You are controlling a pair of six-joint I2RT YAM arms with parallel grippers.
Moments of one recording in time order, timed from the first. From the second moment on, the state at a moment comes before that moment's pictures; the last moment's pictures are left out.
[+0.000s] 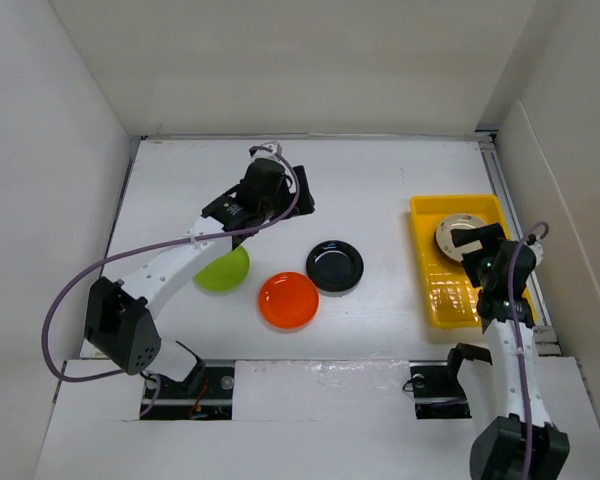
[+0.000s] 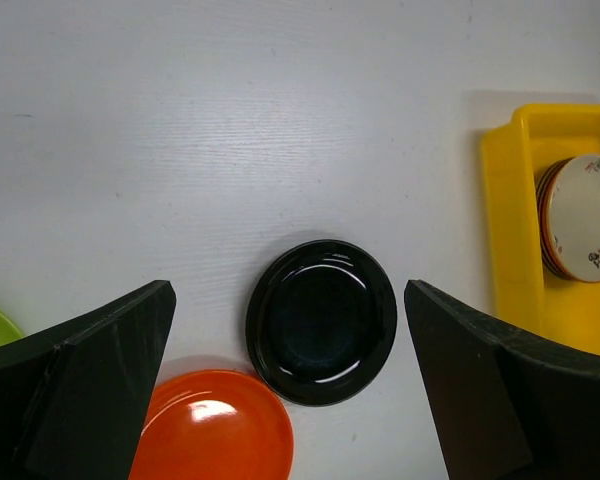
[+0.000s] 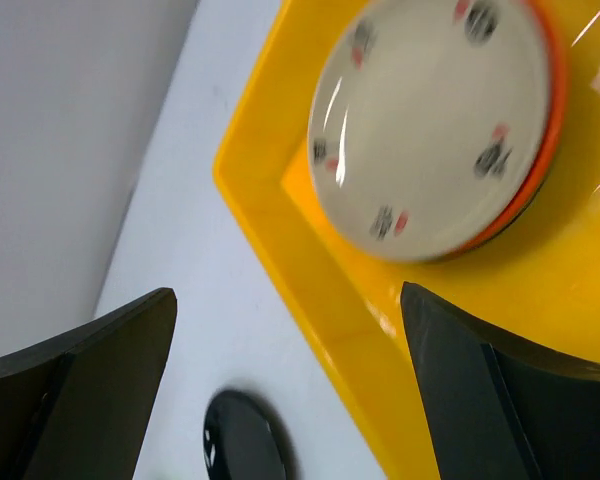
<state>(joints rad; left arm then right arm) -0.64 1.45 1.26 -0.42 -0.17 -0.63 -0.33 0.67 0.42 -0.14 -0.09 0.94</state>
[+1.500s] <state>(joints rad) -0.25 1.11 1.08 -0.50 -0.09 -0.69 0.44 1.63 0.47 0.57 -0.14 1.07</state>
